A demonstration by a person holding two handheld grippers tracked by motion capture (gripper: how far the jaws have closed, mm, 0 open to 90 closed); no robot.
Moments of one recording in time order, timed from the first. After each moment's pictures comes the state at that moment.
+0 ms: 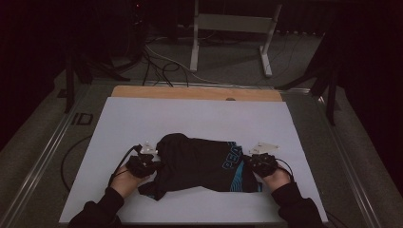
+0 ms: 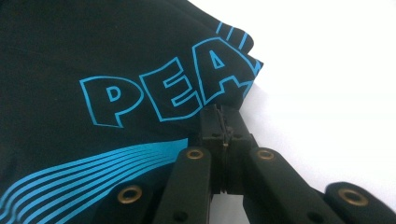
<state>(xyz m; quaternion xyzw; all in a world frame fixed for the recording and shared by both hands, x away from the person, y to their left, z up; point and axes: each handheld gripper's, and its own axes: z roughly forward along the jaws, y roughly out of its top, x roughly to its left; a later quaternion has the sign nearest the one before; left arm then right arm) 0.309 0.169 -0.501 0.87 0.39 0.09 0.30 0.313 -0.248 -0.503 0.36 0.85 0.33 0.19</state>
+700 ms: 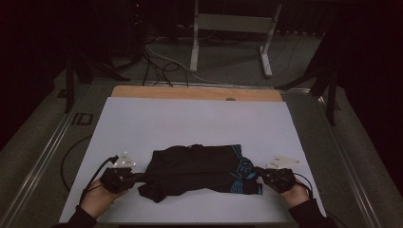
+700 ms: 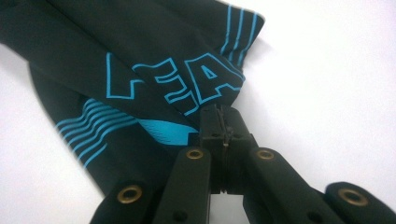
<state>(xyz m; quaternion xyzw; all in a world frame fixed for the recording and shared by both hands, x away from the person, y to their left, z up) 0.253 0.211 -0.476 0.87 0.37 0.07 0.30 0.263 -0.284 -0.490 0.36 0.85 0.35 0.18</state>
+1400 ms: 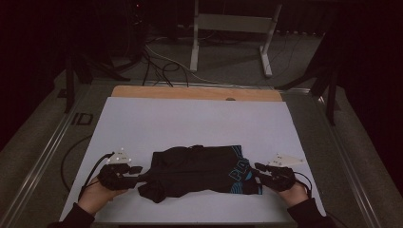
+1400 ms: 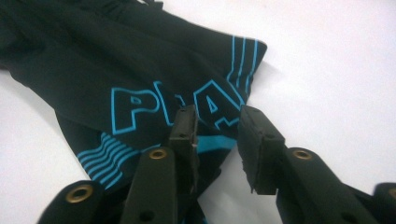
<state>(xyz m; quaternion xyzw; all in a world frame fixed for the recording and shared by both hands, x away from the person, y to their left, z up) 0.263 0.220 -0.467 0.86 0.36 0.06 0.36 0.266 -0.282 -0.484 0.37 0.82 0.40 0.16</state>
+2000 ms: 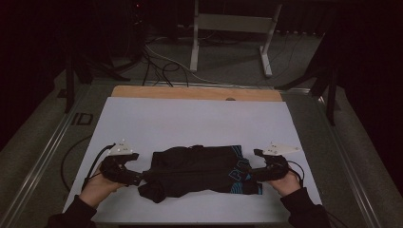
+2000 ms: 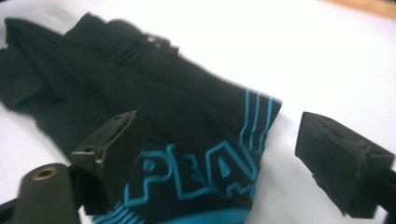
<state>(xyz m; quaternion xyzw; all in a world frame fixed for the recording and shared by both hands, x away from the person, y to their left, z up) 0.280 0.211 -0.446 0.84 0.38 0.07 0.39 0.294 -0.264 -0.468 0.35 0.81 0.44 0.15</state>
